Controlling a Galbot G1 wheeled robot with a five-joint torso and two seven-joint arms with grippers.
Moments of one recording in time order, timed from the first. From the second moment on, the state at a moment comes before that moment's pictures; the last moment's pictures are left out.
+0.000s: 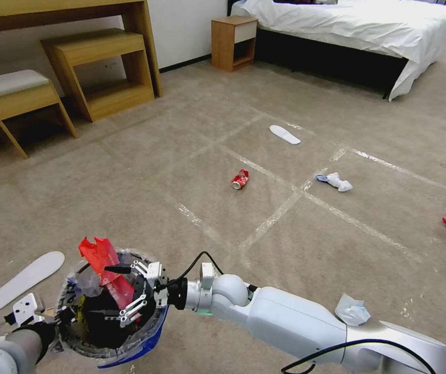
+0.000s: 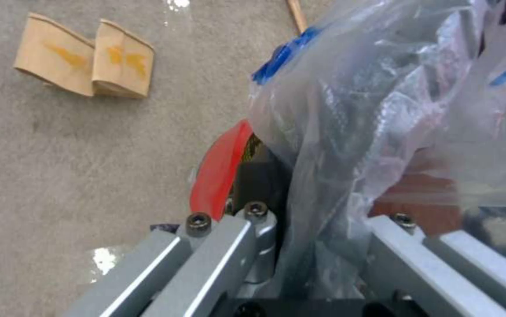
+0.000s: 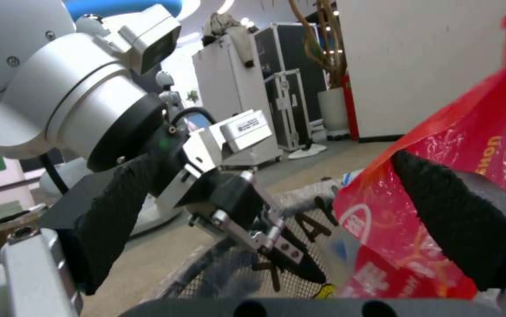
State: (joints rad) left arm 1.78 -1.19 -1.02 -2.44 -1.58 0.74 -0.98; right arm -0.51 1.27 -0.77 1.51 0.92 0.30 -0.60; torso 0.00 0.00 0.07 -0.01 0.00
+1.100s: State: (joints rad) left arm 1.78 -1.18 -1.06 -2.46 -1.60 0.74 -0.99; right arm -0.49 1.24 -0.83 1.59 1.03 0.25 -0.52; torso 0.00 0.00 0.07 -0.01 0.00
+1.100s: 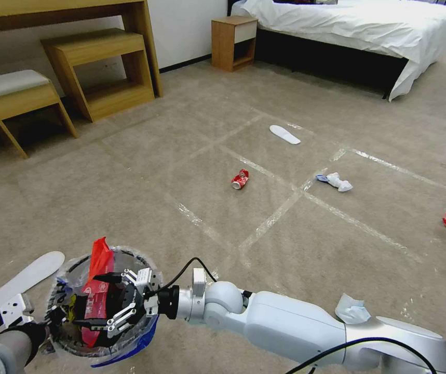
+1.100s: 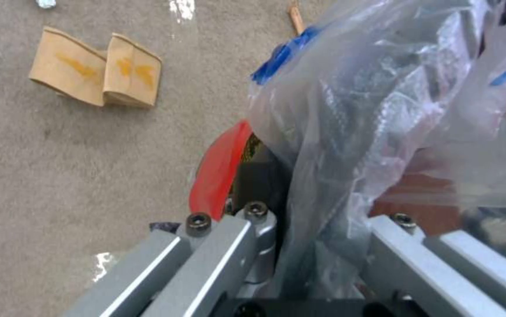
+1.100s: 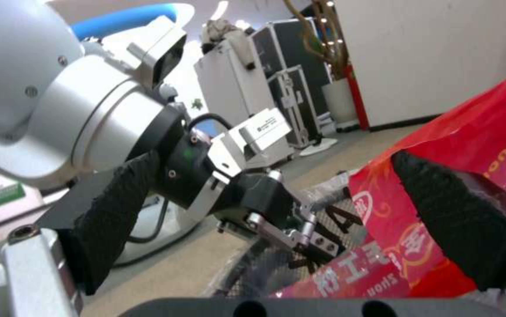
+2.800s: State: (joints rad) left arm 1.76 -1.18 -1.03 -2.43 -1.58 0.74 -0.99; right arm -0.32 1.09 -0.75 1.68 1.05 0.23 -0.61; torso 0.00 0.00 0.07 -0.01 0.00
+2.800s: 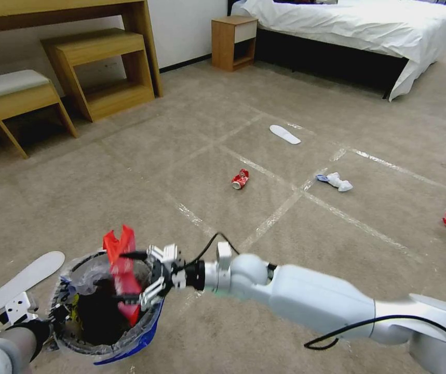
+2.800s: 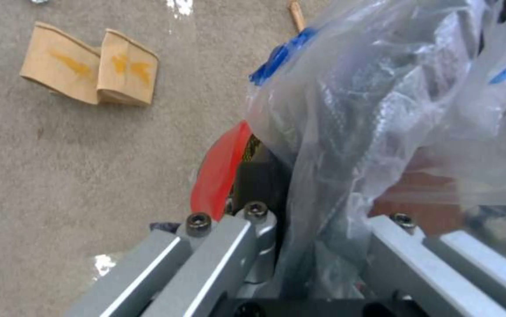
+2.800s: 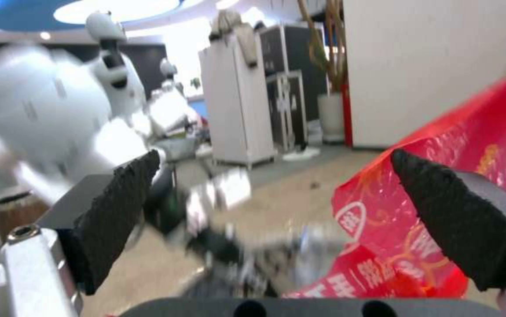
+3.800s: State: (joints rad) left arm 1.73 -1.18 -1.04 -2.42 -1.59 0.74 -1.00; right arm -0.41 1.21 -0.89 1.62 0.99 0.23 -0.55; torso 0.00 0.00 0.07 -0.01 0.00
